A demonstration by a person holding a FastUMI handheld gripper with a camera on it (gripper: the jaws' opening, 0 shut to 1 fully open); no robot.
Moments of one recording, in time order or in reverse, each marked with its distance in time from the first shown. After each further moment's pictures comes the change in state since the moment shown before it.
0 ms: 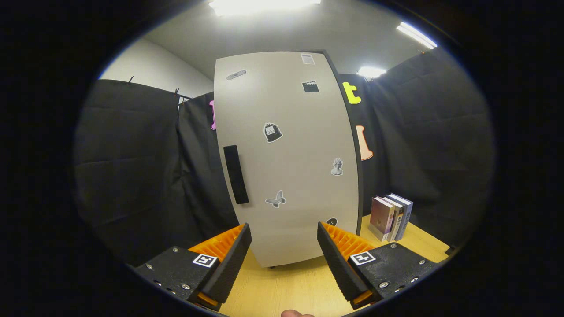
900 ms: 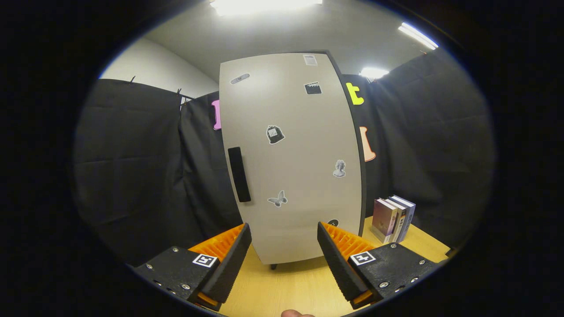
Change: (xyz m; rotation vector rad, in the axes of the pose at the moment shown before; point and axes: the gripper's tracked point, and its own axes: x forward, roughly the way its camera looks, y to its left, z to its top) arm 0.000 0.004 0.003 -0.002 -0.003 0.018
